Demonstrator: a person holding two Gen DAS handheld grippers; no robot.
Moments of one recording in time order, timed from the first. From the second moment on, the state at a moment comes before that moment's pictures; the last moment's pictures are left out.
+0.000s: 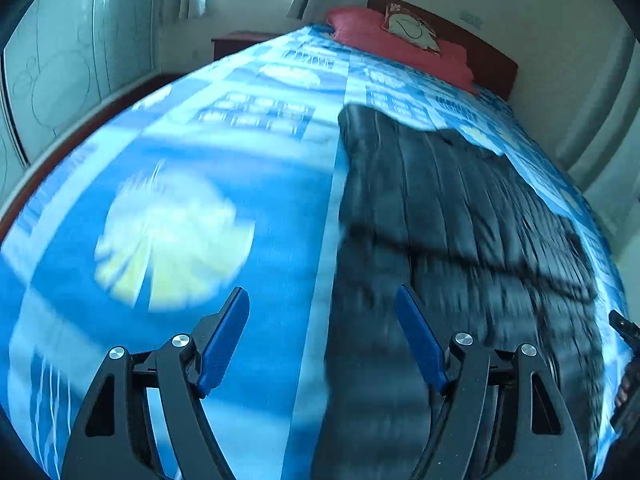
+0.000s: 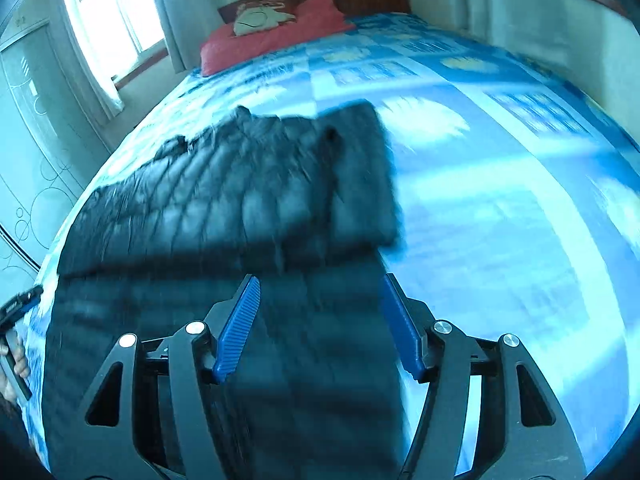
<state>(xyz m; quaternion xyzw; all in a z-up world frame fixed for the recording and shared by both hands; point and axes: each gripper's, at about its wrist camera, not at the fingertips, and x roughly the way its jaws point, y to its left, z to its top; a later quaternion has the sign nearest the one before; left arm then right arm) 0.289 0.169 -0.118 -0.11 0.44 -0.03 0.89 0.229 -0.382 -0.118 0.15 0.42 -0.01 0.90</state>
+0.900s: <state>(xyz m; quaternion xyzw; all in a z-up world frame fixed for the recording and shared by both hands) 0.062 0.145 -0.153 -0.19 0.47 -0.14 0.85 -0.029 -0.350 -0.164 0.24 0.45 0.06 0.85</state>
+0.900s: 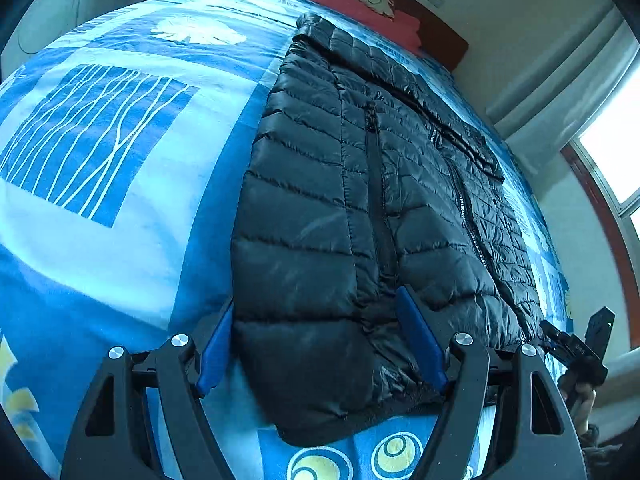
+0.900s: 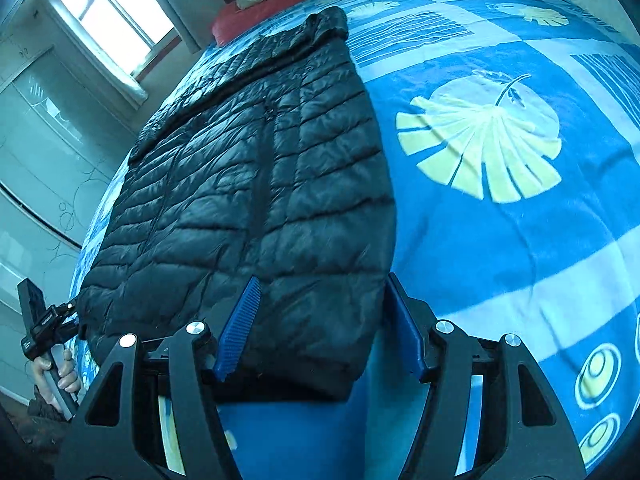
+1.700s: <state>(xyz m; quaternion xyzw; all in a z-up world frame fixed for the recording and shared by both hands) 0.050 0.182 -0.164 -0.36 0.45 -0.15 0.80 -0.044 -0.351 -0.166 0.28 0.43 0.06 0.86</state>
